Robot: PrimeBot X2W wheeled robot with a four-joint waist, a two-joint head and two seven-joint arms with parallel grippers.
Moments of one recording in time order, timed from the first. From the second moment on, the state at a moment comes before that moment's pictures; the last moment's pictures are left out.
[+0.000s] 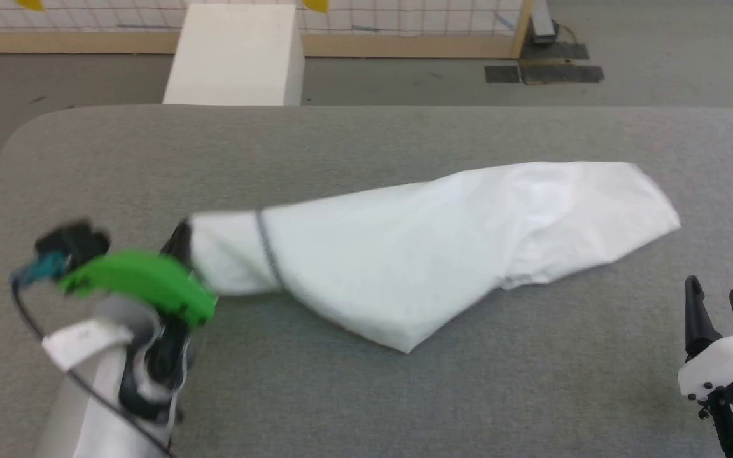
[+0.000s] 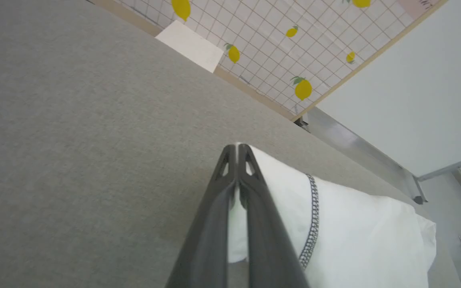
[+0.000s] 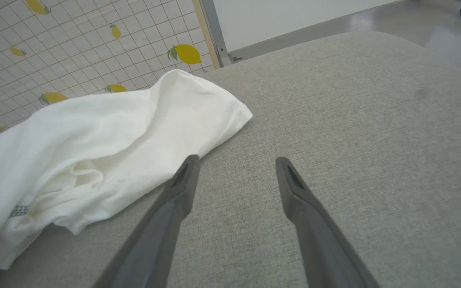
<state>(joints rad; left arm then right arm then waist) -0.31 0.23 -0.15 0.10 -0.82 0.24 0.20 -0.12 -0.05 -0.37 0.20 0.25 0.13 0.12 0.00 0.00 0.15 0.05</state>
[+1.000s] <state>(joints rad) -0.05 0.11 -0.04 -0.01 -0.42 0.12 -0.26 -0.28 -0.05 0.19 0.22 0.13 0.13 0.41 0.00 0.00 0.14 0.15</state>
